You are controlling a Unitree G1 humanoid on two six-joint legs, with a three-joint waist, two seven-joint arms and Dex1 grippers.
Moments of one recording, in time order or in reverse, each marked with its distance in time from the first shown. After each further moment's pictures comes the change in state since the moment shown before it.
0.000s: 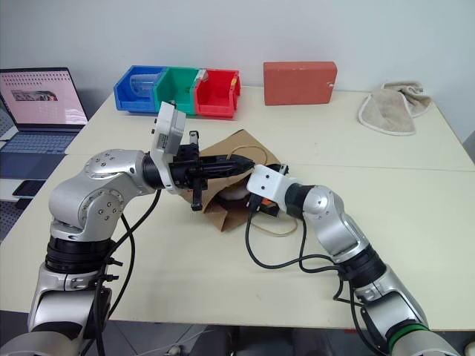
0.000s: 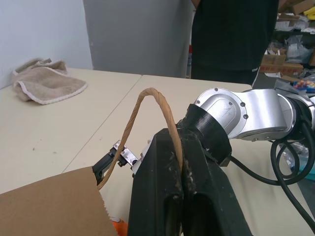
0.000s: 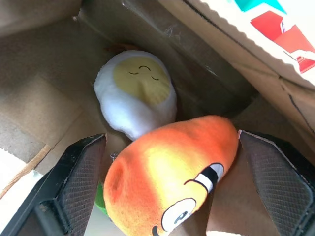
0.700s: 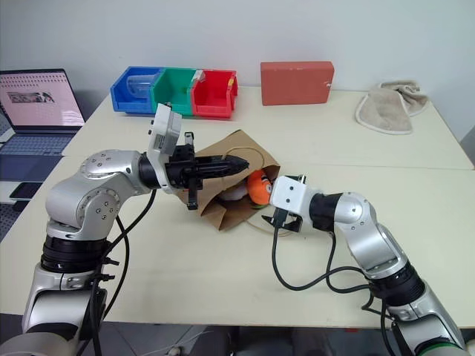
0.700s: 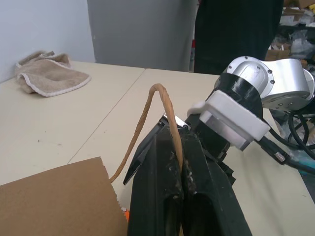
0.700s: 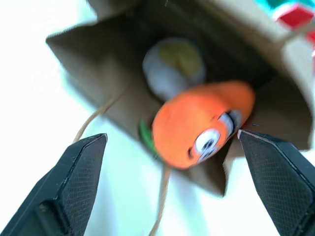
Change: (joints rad) left arm 0.004 0.039 0.007 0.035 0.008 -0.020 -0.024; right arm 0.133 -0.147 -0.072 -0.221 0.139 0.048 0.132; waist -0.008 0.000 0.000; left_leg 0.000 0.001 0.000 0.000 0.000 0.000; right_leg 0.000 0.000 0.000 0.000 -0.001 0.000
